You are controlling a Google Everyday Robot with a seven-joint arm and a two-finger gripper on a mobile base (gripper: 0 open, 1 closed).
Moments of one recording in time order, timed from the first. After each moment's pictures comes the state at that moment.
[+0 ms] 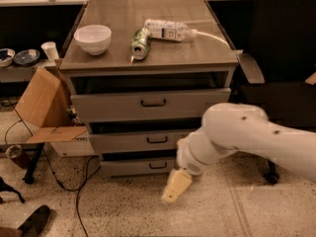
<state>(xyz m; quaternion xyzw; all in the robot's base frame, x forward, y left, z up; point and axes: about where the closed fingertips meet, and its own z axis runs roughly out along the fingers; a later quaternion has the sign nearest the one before) 0.432 -0.052 0.672 -0.57 0.79 0.15 0.17</state>
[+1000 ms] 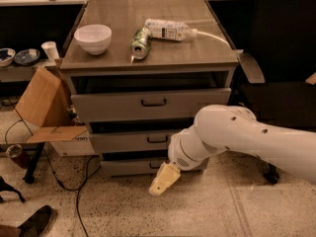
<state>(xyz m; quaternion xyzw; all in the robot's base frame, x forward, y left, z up) 0.455 -0.021 0.667 -0.53 0.80 0.16 0.21</state>
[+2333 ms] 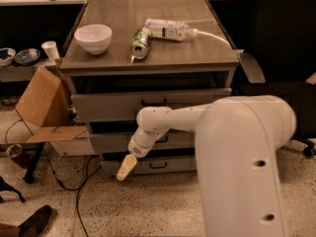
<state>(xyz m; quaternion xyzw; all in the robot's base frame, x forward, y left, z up) 0.578 0.103 0.466 -0.53 0.82 0.22 0.08</state>
